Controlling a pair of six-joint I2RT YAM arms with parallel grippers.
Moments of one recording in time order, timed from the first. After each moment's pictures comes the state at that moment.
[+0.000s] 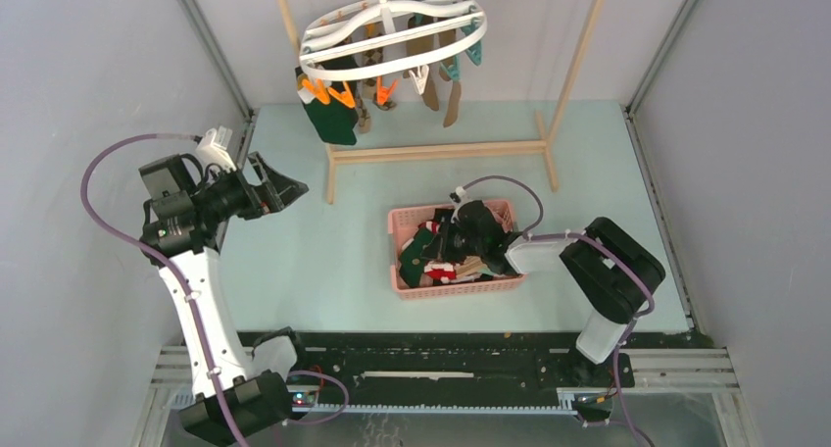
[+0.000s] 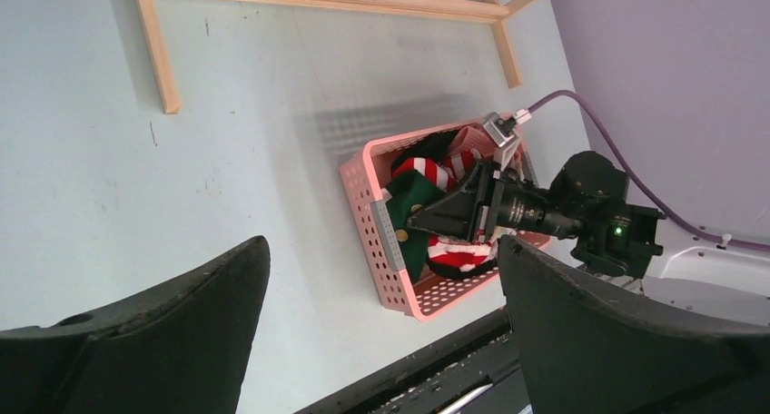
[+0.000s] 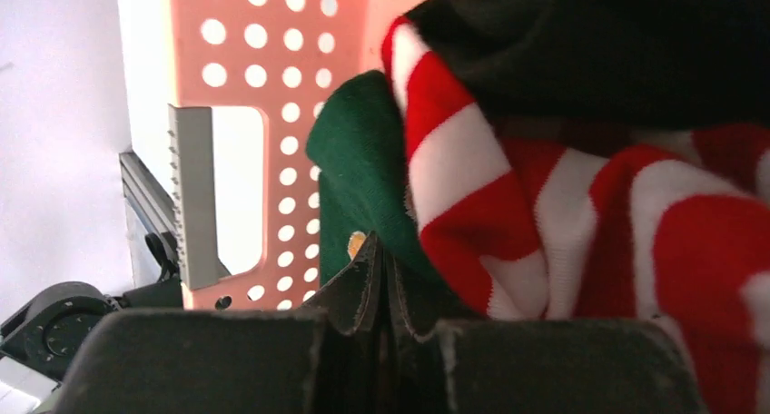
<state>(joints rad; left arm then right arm) 0.43 0.98 1.26 -0.92 0.88 -0.12 0.74 1.72 0.74 0.36 -0.26 0.84</state>
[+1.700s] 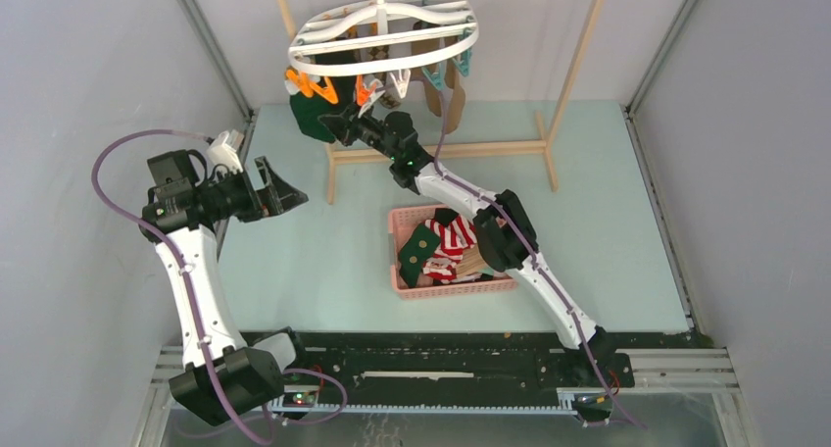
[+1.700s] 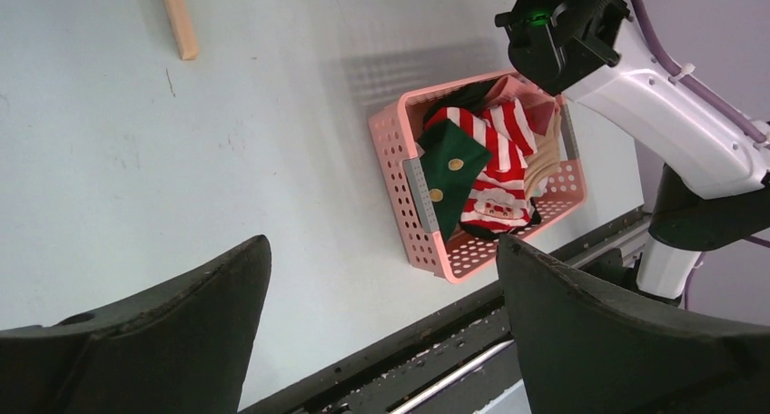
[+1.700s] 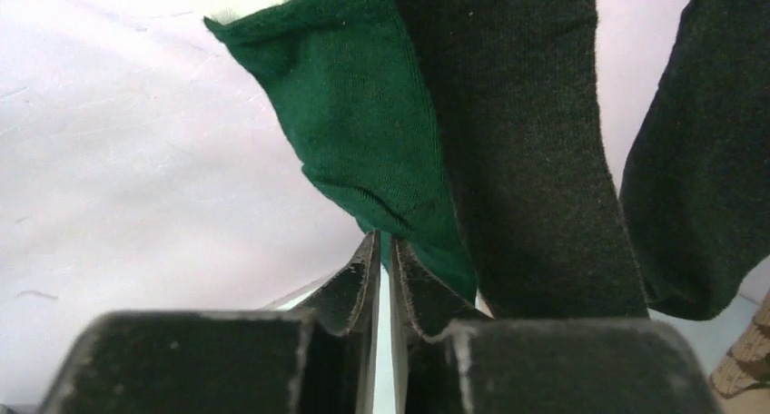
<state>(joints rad) 0.44 1.09 1.29 -1.06 0.86 0.06 0.75 2.66 2.40 0.59 -0.29 0.34</state>
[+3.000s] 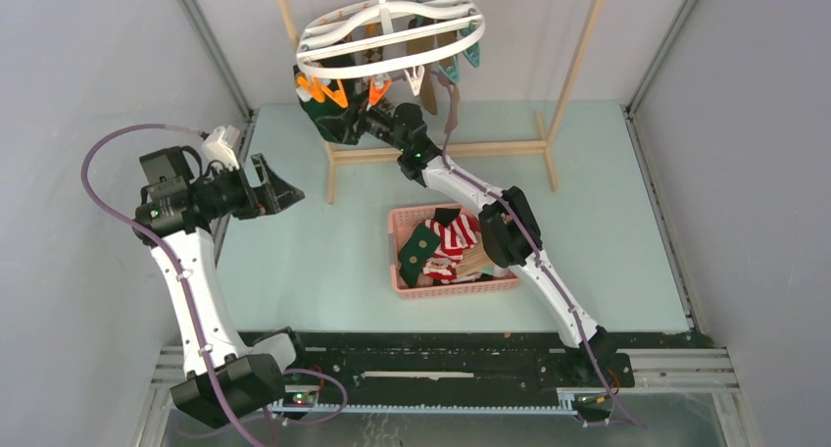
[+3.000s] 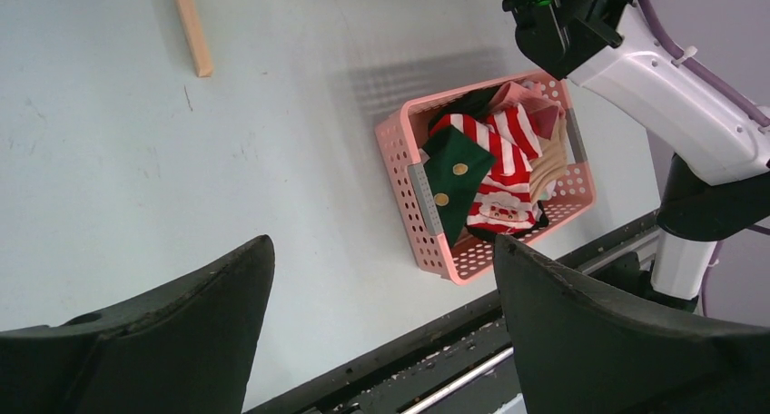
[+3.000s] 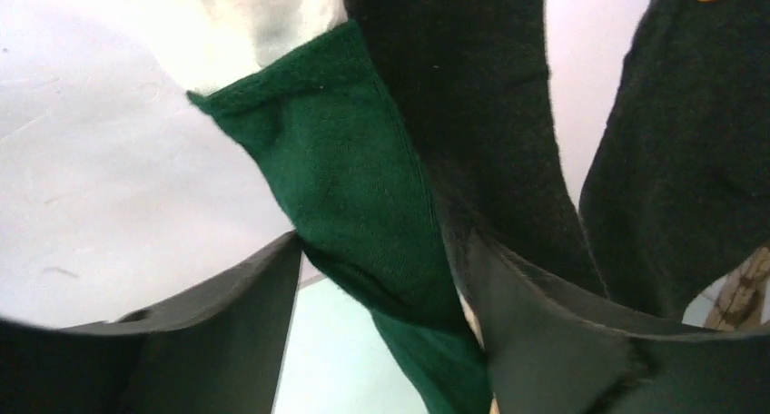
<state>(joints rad) 0.44 1.08 1.35 -1.10 0.84 0.09 0.72 2.65 2.41 0.59 -0.39 0.36</state>
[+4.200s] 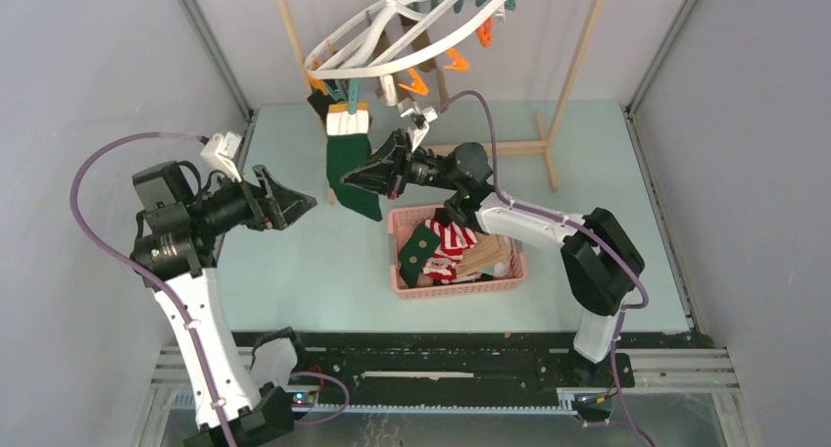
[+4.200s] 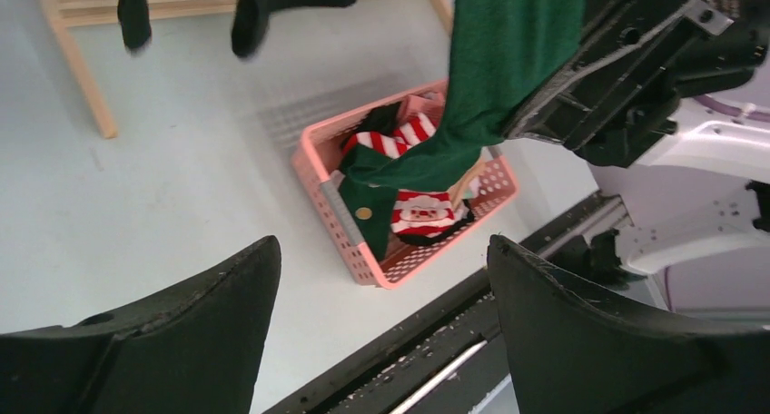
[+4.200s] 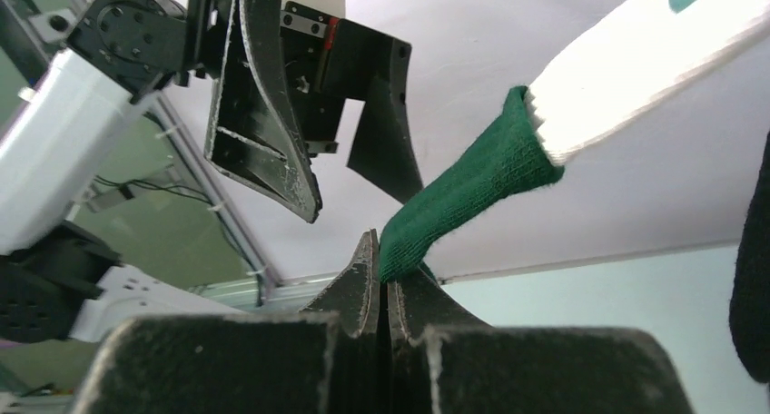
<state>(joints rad) 0.41 0.92 1.37 -1.10 0.98 0.00 0.81 1.84 1.35 1.05 -0.75 0.72</state>
